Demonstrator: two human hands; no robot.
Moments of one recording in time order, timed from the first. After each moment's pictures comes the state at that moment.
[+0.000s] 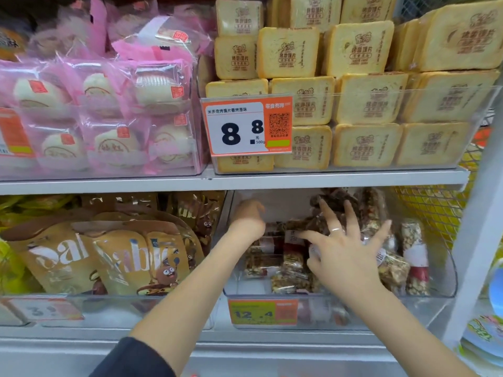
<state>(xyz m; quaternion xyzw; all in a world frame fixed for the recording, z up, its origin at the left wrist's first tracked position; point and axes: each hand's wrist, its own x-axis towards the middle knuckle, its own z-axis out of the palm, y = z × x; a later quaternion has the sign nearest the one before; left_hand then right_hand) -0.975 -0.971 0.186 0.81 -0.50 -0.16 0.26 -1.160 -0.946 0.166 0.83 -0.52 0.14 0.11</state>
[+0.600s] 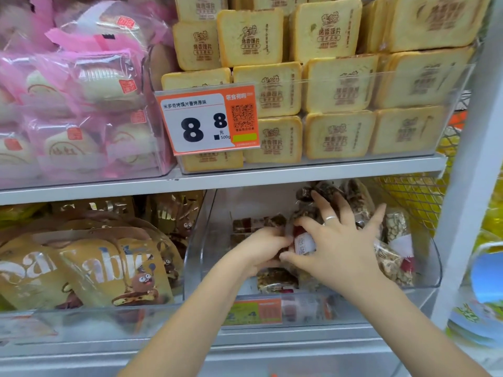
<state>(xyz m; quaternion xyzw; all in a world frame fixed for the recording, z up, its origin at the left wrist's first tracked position) -1.027 -0.952 0.159 0.62 -0.42 -0.53 0.39 -1.179 -0.957 0.176 0.83 -0.52 0.18 0.14</state>
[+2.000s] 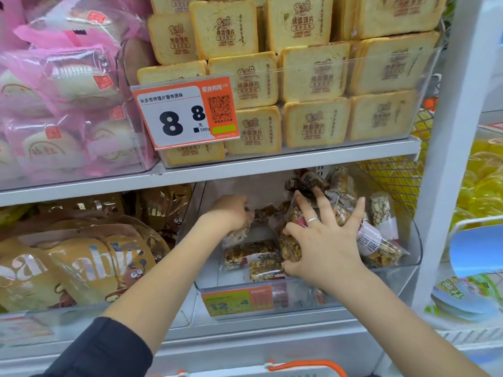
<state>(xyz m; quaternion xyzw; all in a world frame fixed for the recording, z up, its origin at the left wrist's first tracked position) -0.987 -0.987 0.182 0.80 -0.58 -0.13 0.08 -1.185 -0.936 0.182 0.86 -0.50 0.04 0.10</state>
